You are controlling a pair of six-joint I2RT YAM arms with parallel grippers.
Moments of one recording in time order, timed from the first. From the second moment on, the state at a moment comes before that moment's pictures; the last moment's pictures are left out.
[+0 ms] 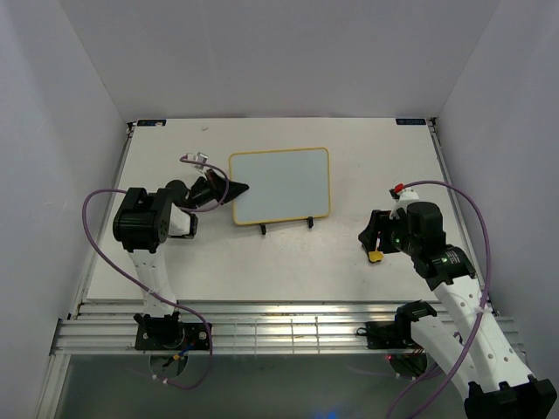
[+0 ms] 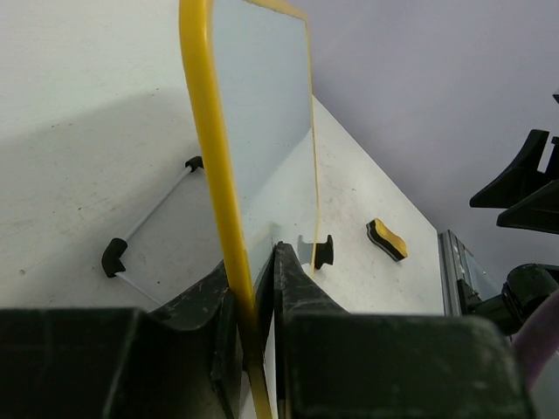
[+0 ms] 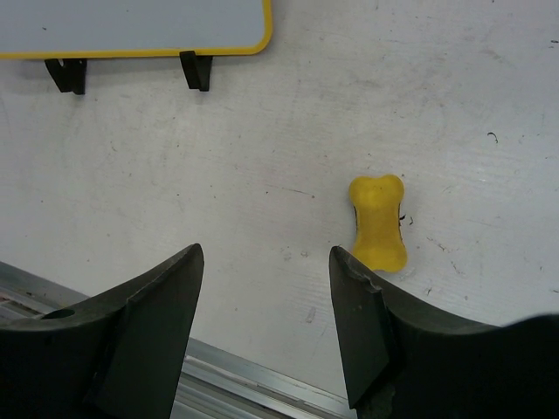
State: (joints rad) left arm -0.06 2.07 0.75 1.49 0.97 -0.80; right arm 0.28 0.69 0.67 -0.62 -0.18 0.22
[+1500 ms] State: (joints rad) left arm -0.01 1.27 0.37 1.19 0.29 -0.62; right arm 0.28 0.62 0.66 -0.60 -0.17 0.21
